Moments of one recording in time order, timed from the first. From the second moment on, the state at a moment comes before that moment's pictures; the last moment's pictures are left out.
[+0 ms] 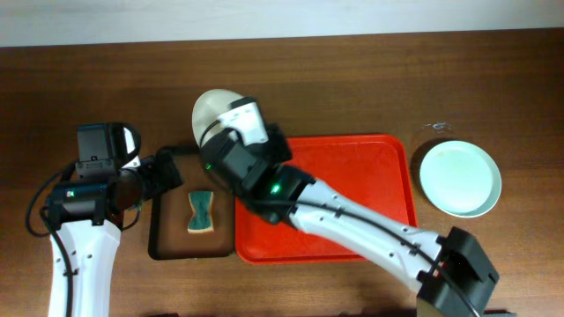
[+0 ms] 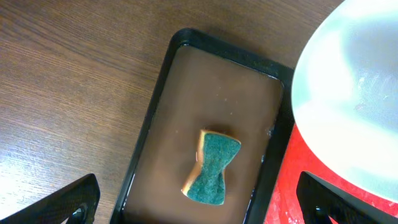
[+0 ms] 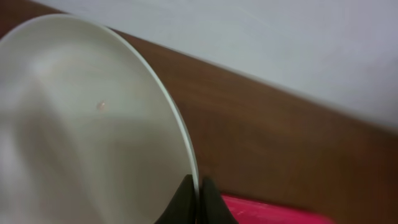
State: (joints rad) left arm 0.08 1.22 1.15 -1.01 0.03 -0.30; right arm 0.93 1.80 1.49 -0.45 0.81 0.32
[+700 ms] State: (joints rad) left arm 0.08 1.22 1.15 -1.01 0.03 -0.30; right arm -0.63 1.57 1.05 -0.85 -0.02 0.55
